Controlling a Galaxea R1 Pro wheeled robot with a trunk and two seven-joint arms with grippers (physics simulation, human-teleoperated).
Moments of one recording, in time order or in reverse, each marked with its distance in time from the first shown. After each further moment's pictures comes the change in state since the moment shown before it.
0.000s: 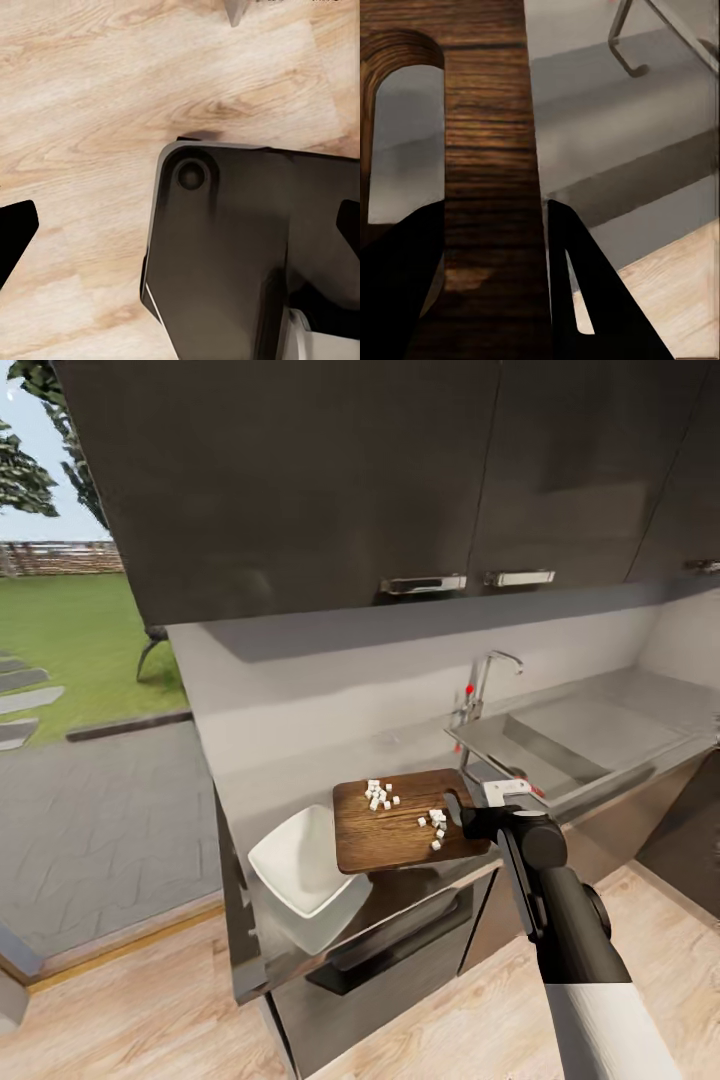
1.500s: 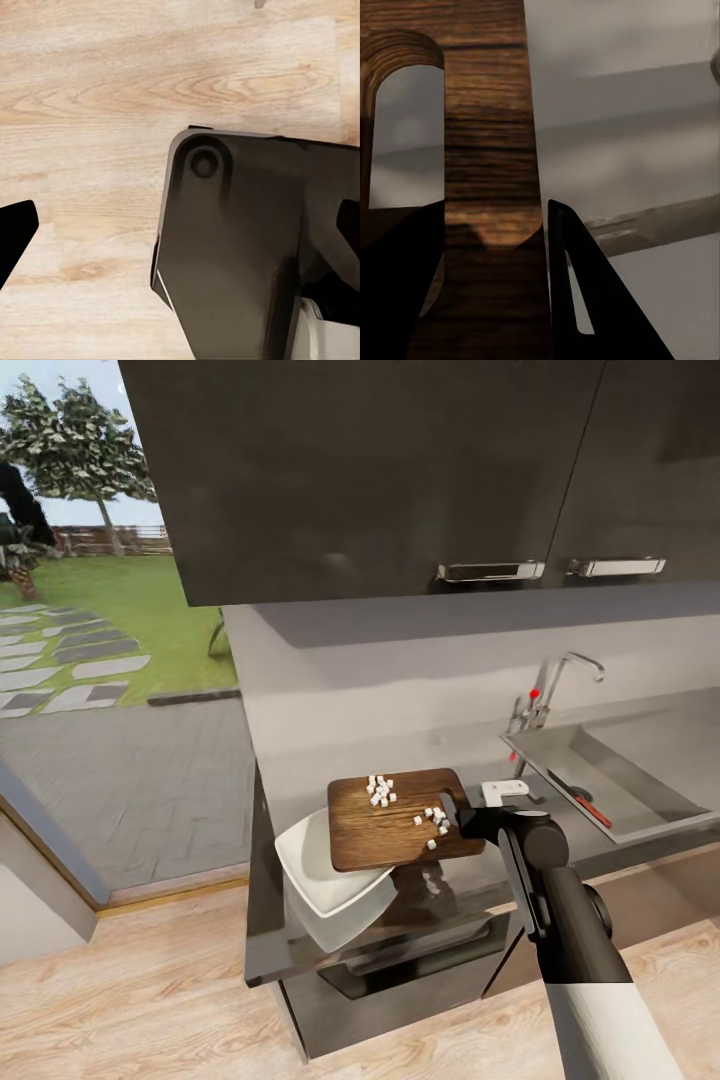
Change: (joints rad) left arm 0.000 0.007 0.020 -0.007 0.000 0.001 0.001; right arm 0.000 -0.002 -0.002 0.000 -0.057 0.000 0.004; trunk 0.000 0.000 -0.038
